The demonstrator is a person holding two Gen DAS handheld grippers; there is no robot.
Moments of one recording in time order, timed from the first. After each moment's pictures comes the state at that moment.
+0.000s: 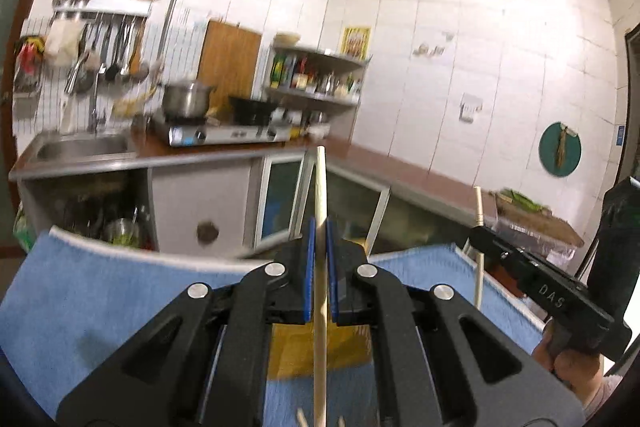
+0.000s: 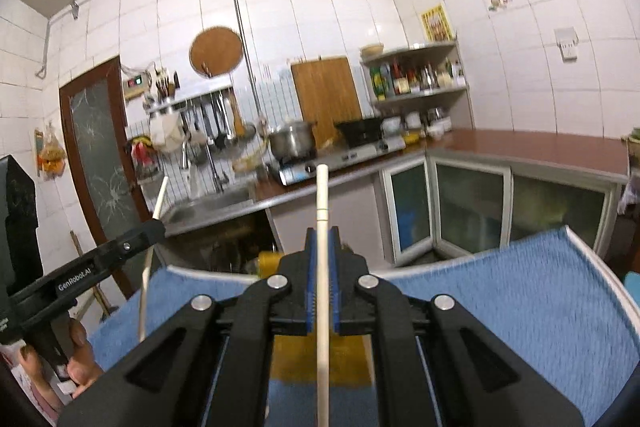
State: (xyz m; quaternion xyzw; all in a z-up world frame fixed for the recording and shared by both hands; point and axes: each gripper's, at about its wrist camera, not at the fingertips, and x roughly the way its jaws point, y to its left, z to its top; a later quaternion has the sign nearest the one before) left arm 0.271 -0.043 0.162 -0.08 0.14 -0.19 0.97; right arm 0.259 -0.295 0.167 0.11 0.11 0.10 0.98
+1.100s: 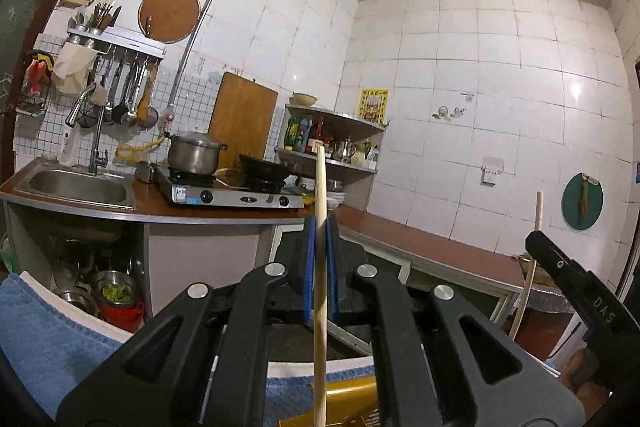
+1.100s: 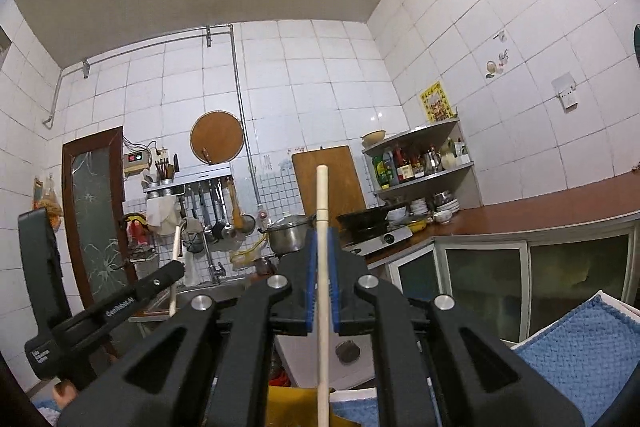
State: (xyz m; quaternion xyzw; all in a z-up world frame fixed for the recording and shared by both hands) left arm 0.376 -0.047 0.154 -0.12 0.03 -0.16 0.98; right arm 0.303 -0.293 0.167 0.14 -0.06 0.09 0.98
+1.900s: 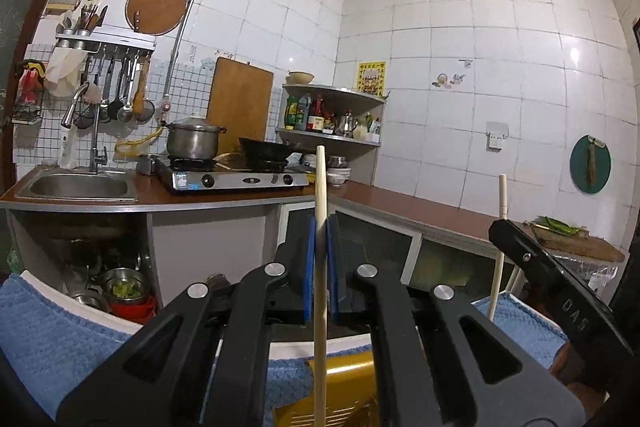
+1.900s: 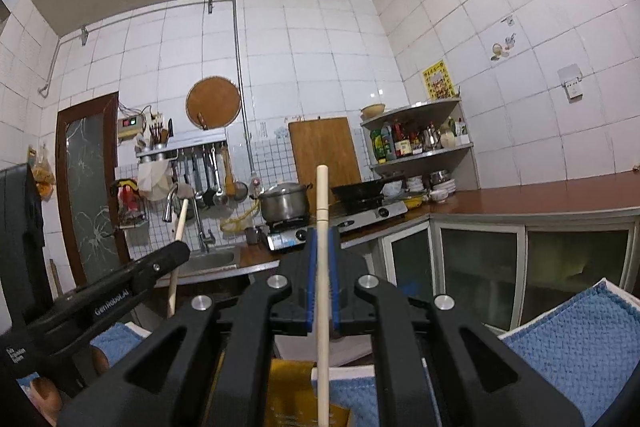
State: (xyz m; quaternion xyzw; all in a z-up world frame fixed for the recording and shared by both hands) left arm 0.387 -0.073 0.122 -0.07 0.06 -0.15 0.98; right arm 0.343 -0.277 0.131 0.10 -0.01 0.09 0.99
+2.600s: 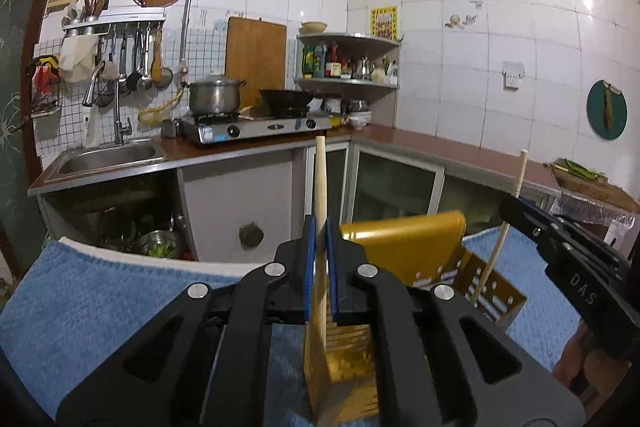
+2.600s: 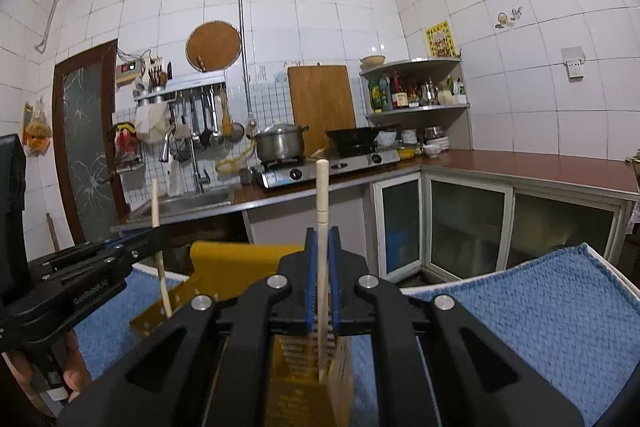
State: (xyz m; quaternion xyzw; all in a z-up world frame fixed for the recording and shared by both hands) left arm 0.345 -0.063 0.079 -0.01 0.16 -0.11 0.98; right arm 0.316 -0.271 0.085 0.06 0.08 0.08 0.99
